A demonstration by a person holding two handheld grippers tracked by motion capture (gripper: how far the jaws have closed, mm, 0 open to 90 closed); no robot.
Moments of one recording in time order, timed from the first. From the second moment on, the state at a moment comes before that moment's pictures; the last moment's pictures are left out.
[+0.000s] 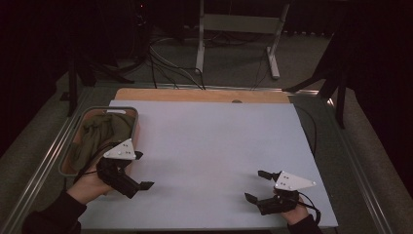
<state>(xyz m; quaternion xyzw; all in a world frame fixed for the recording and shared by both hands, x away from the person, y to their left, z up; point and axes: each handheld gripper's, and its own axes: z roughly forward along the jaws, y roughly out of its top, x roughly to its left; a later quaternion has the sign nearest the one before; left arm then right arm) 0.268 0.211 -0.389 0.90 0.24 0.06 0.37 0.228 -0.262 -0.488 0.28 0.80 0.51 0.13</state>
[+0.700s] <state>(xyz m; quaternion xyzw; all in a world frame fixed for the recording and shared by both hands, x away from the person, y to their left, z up) 0.299 0.233 -0.386 0.87 0.31 0.09 0.37 0.228 -0.262 -0.488 0.28 0.80 0.51 0.13</state>
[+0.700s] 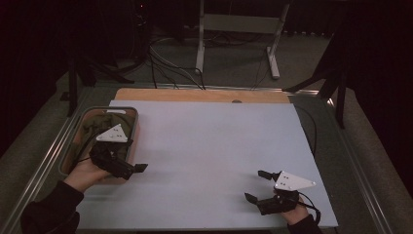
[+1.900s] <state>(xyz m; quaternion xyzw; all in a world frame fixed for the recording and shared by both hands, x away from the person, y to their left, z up) 0.356 0.286 -0.389 0.83 0.44 0.13 0.32 0.228 -0.261 -0.489 0.28 0.80 0.51 0.13</state>
